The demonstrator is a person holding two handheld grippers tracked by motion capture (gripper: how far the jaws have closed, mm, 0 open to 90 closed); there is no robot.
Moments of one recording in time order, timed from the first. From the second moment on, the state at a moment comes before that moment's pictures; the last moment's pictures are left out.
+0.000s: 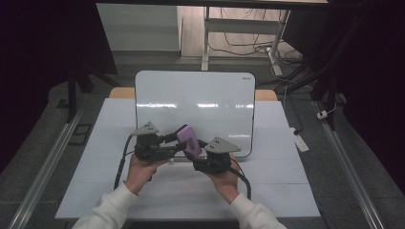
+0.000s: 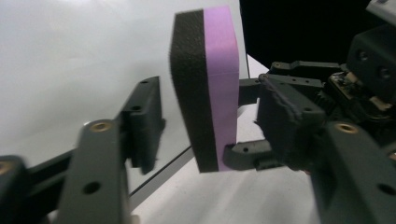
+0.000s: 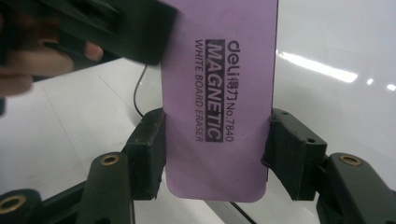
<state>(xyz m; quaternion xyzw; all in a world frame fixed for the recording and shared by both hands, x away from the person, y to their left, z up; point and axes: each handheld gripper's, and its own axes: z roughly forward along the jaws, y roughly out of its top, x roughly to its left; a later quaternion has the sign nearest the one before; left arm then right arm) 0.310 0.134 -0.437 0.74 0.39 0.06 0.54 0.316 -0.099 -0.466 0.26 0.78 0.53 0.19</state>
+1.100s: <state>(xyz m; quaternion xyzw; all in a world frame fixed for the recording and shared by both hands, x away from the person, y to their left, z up) 0.357 0.225 -0.361 0.69 0.51 0.19 0.48 0.305 -0.249 -0.459 0.36 0.73 0.51 0.28</state>
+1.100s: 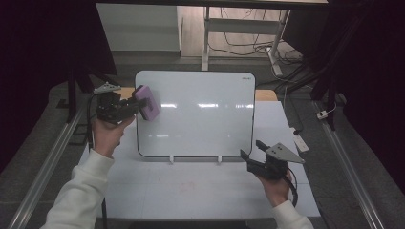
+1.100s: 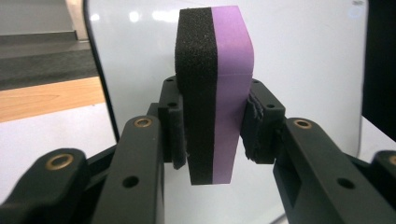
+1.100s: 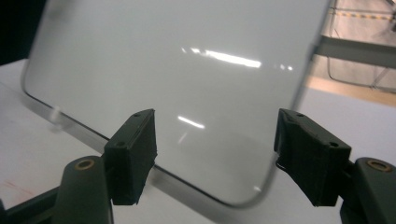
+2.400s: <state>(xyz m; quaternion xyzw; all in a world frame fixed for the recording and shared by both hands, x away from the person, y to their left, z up) 0.398 0.183 -0.360 0.66 0.52 0.26 0.48 0.306 -0.281 -0.474 0.40 0.73 0.48 0.29</state>
